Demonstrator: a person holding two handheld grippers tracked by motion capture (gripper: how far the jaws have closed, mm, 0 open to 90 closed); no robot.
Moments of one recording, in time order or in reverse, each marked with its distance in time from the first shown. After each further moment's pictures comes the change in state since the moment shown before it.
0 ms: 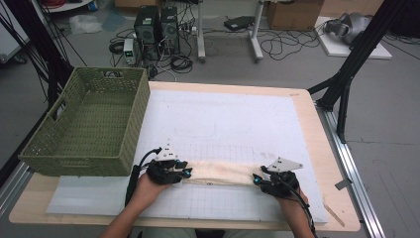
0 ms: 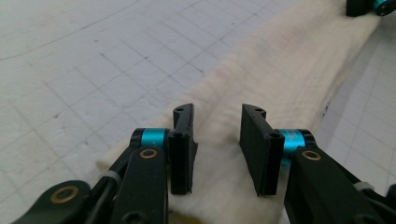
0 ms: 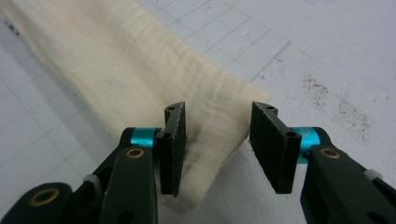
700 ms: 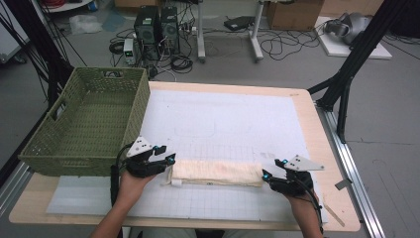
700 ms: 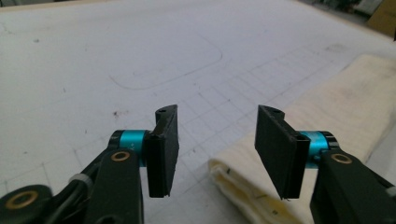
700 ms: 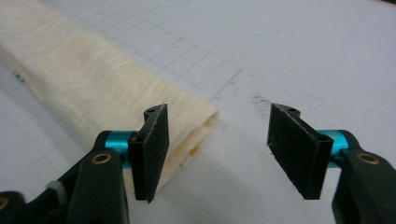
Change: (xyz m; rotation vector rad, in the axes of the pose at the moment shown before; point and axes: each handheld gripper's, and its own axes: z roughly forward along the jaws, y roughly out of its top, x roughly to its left) left arm 0.026 -0.003 -0.044 -0.242 0.140 -0.099; right arm -0.020 -0.004 -0.030 -0.142 -0.048 0.085
